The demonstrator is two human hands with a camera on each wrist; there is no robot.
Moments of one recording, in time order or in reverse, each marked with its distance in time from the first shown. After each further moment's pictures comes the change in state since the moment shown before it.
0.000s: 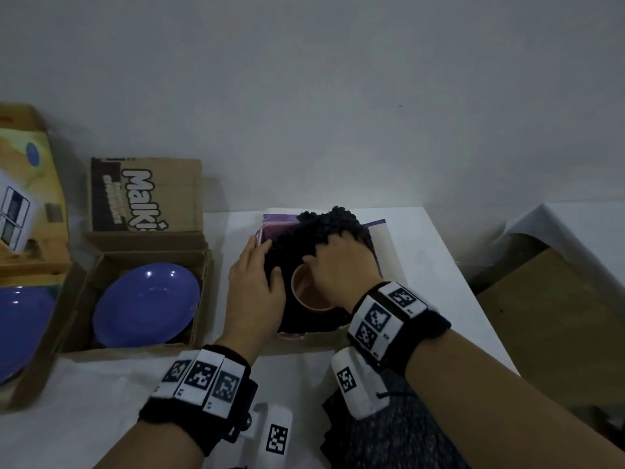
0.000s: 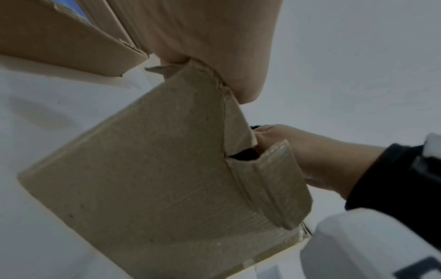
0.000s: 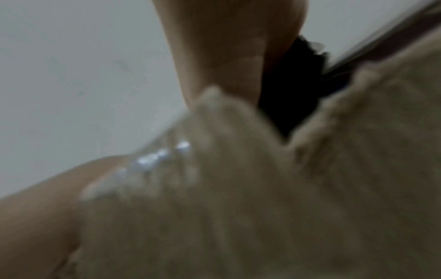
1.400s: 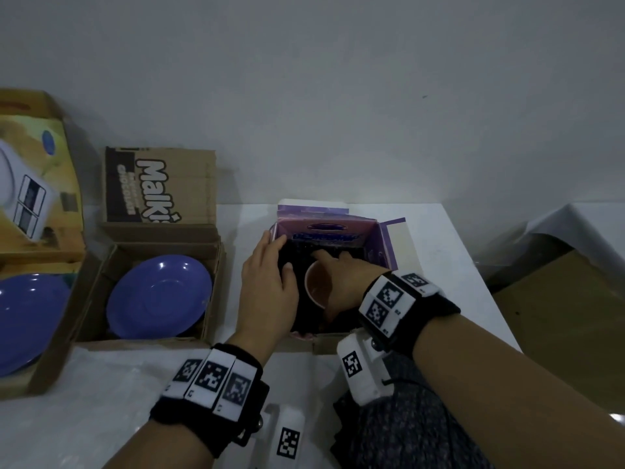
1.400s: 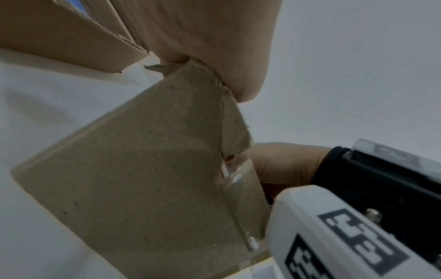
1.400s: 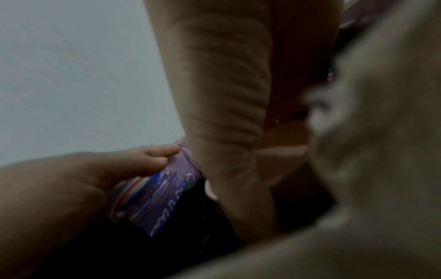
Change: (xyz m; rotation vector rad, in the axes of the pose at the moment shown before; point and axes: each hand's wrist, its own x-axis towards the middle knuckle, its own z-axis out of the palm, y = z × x) left_hand -0.002 0.004 -0.003 -0.064 -0.010 -0.037; right_hand 0.016 0.001 0.020 0.278 -0.538 0.041
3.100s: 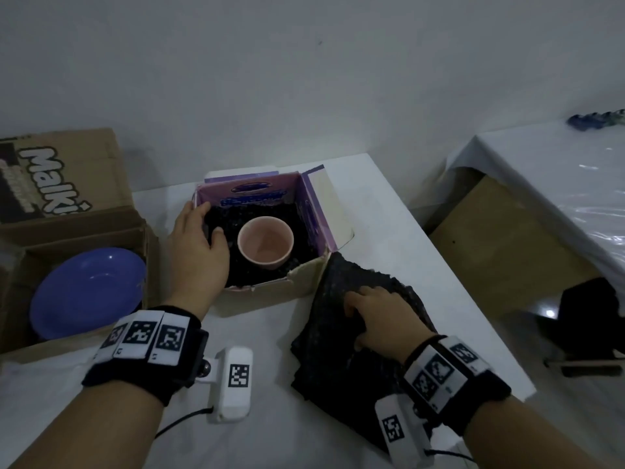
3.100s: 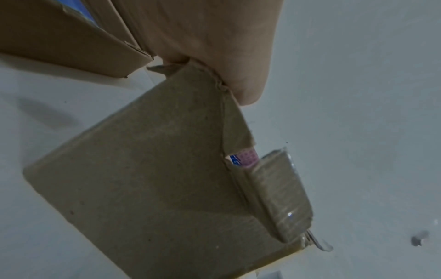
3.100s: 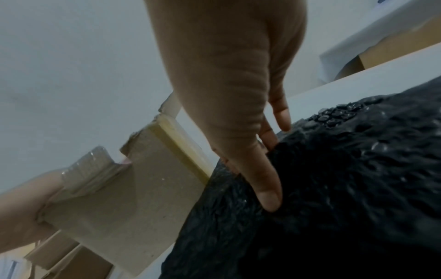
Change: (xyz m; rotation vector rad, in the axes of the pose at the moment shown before) left_hand 0.002 -0.002 0.000 0.064 0.004 0.009; right_hand -0.120 0.084 0.127 0.020 0.169 0.139
